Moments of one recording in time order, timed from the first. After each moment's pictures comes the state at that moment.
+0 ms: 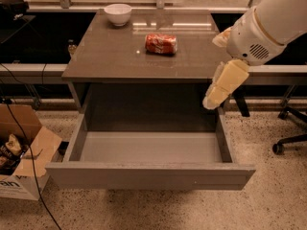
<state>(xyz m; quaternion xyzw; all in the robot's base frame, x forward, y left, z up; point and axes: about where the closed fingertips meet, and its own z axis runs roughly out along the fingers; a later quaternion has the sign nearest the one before) 0.518 -0.139 0.954 -0.59 0.75 0.07 0.28</state>
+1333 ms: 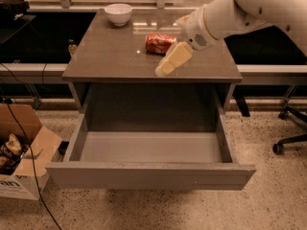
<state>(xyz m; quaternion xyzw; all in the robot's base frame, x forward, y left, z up) 0.653 -0.057 0.939 -0.55 0.72 0.12 0.41</state>
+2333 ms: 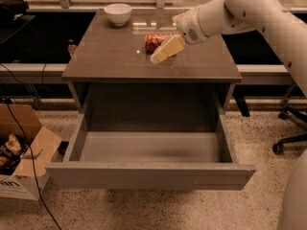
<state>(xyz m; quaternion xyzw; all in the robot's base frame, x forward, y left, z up) 0.730 -0.050 0.925 -0.51 0.71 0.17 0.45</state>
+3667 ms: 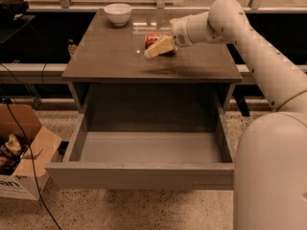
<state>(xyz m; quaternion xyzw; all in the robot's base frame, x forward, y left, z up) 0.827 -0.039 0.882 -0.45 0.72 0.18 0.50</state>
